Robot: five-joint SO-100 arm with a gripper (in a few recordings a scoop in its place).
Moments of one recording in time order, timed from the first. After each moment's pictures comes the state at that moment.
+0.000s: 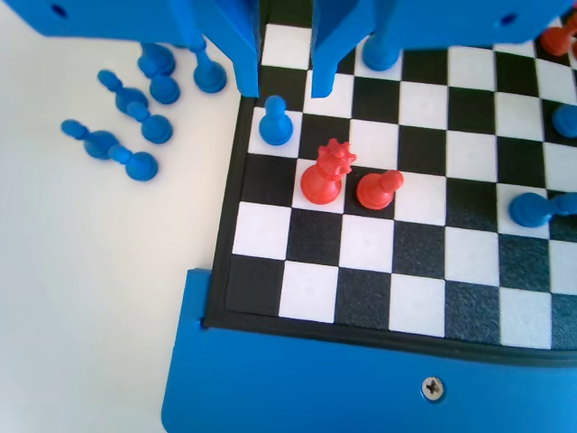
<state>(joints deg) -21.4 83.0 113.3 57.2 -75.7</state>
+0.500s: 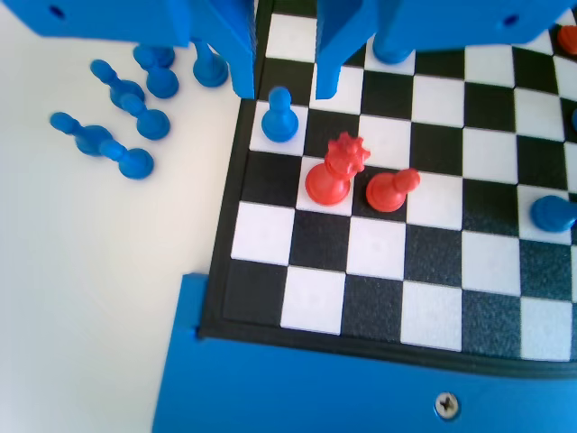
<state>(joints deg) -21.7 79.1 113.3 53.9 -75.7</state>
